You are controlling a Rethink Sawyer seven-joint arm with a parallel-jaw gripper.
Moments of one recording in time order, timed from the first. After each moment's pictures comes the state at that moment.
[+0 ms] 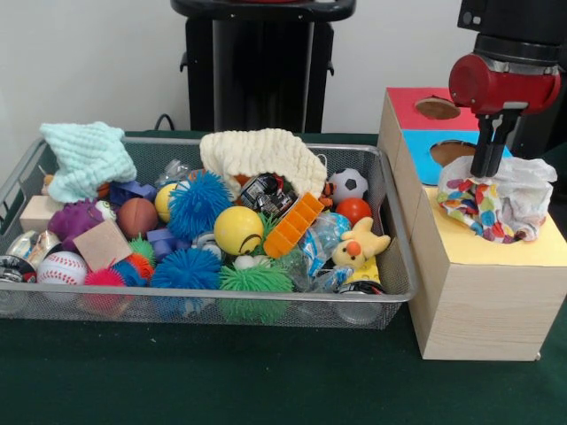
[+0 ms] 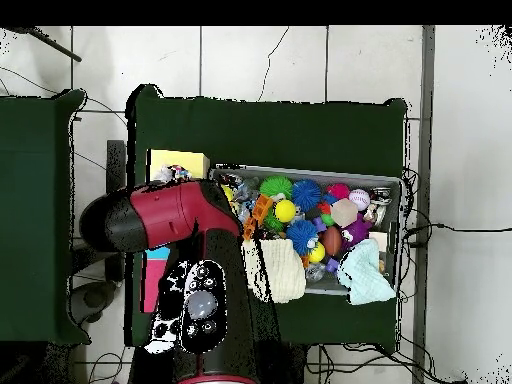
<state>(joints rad) 0.10 -0.67 -0.02 1.47 -0.20 0.55 1.59</state>
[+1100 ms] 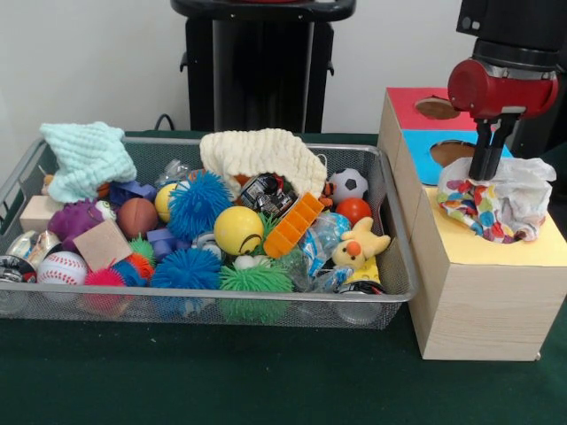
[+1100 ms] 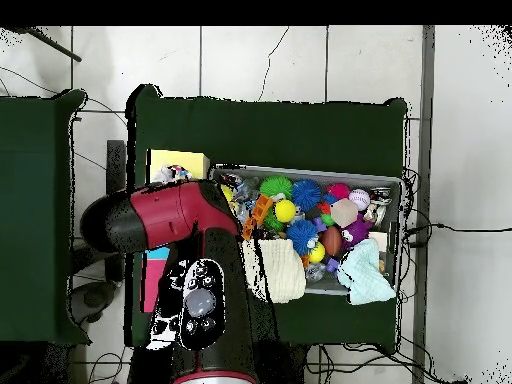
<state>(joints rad) 0.10 -0.65 -0.02 1.47 -0.20 0.55 1.59</state>
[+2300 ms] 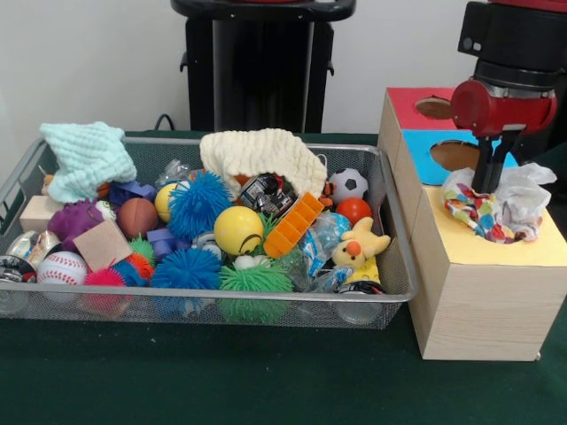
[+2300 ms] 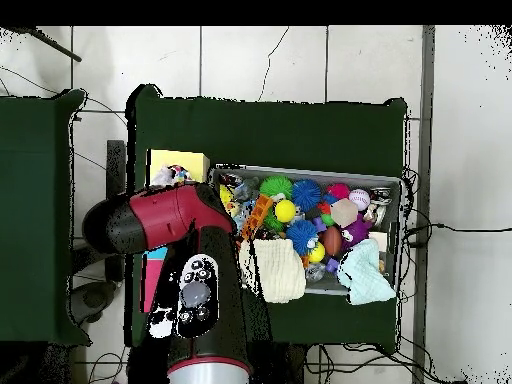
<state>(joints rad) 0.12 -0.62 -0.02 1.47 -0.20 0.51 1.59</state>
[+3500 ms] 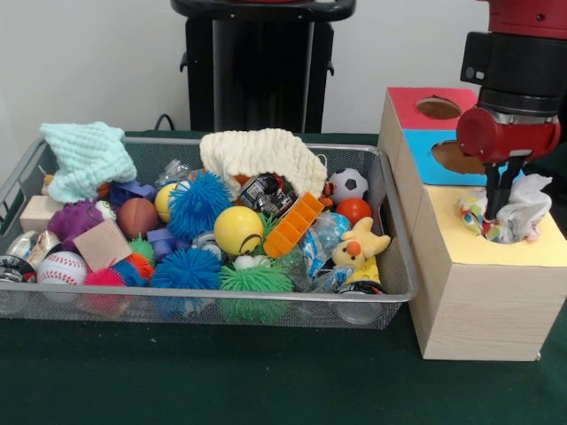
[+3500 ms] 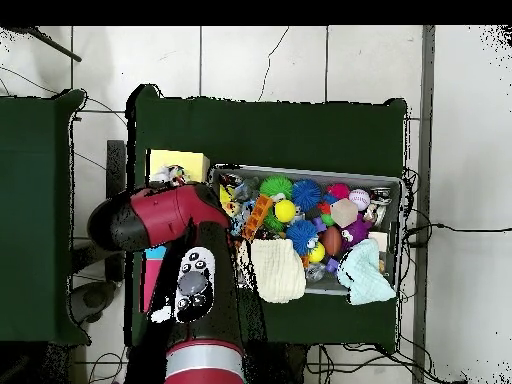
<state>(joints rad) 0.13 -0.56 -0.03 1.45 -0.20 0.41 1.59</state>
